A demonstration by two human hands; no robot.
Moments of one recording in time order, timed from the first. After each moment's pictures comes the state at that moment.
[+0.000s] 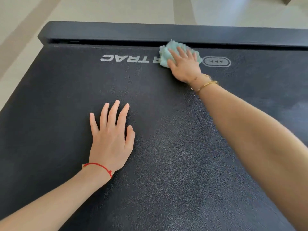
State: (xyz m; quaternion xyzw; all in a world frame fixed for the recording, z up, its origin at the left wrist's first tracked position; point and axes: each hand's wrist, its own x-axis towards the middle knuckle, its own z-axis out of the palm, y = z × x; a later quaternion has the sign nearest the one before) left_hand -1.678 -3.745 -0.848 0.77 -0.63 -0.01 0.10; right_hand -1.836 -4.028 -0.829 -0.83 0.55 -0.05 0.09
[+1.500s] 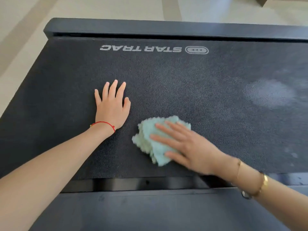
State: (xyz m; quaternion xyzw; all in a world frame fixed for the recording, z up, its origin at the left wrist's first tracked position) left_hand -1.676 -3.742 -0.850 0.77 -0.62 -0.02 0.13; right_hand -1.963 -3.712 -0.825 -0.96 0.24 -0.03 0.10
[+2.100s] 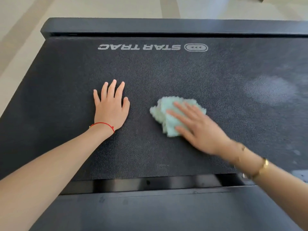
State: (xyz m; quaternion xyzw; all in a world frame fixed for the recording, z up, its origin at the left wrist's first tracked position) left_hand -1.676 -3.741 -0.850 0.77 -0.63 -0.02 0.12; right_hand -1.978 -3.754 -0.833 -0.93 0.36 -0.07 0.09
